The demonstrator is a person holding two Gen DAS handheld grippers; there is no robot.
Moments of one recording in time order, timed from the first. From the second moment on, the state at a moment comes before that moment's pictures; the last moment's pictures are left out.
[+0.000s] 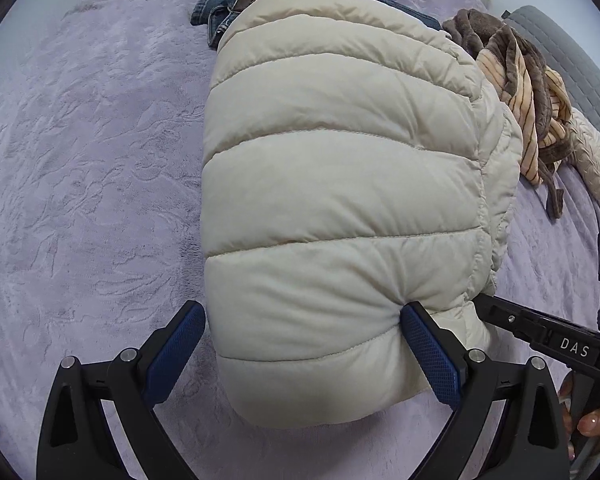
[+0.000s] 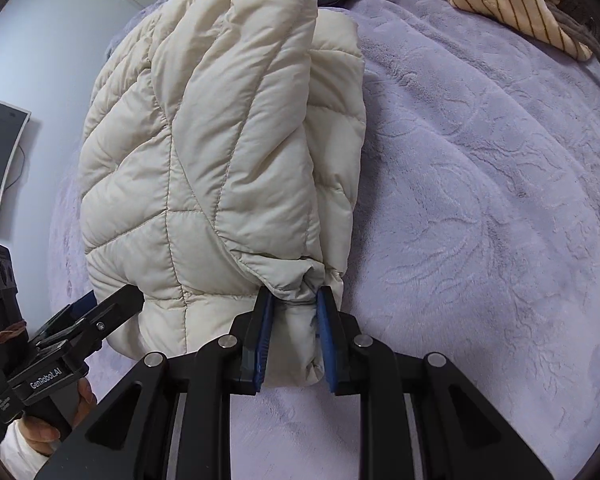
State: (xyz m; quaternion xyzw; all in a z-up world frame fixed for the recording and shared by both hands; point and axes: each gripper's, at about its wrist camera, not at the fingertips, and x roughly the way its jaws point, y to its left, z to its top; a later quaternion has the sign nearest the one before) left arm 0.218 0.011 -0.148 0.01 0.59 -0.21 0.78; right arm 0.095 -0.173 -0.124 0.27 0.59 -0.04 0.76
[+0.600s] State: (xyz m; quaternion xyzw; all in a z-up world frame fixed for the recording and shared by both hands) left arm 0.206 0.015 -0.130 0.01 0.59 -0.20 0.78; right arm 0.106 -0.170 -0.105 0.27 0.57 -0.04 0.77
